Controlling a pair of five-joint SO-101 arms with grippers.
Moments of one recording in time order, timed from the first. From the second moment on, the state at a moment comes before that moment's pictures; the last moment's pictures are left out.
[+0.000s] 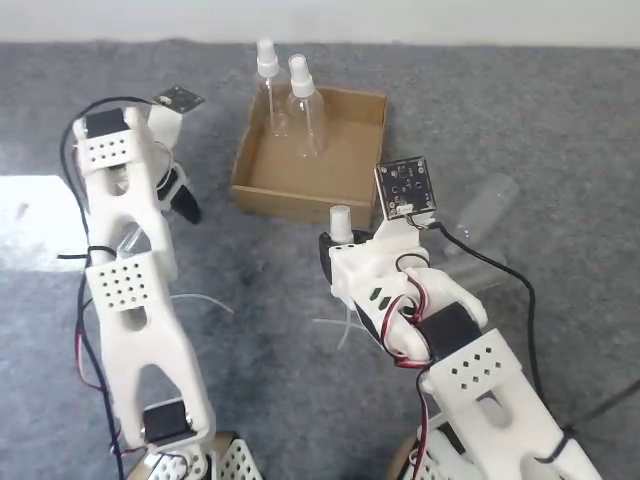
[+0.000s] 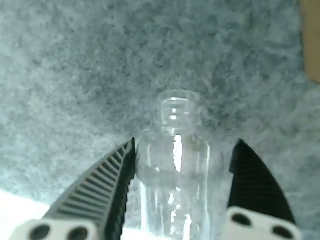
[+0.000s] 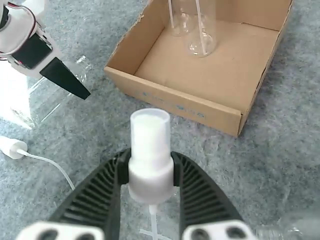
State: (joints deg) left arm -21.9 61.1 -59.5 98.6 -37.7; right arm -33.8 -51.1 55.4 42.7 -18.6
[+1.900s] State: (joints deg) left arm -21.8 60.0 -61.9 98.7 -37.8; right arm -33.8 -51.1 58.0 41.1 -16.9
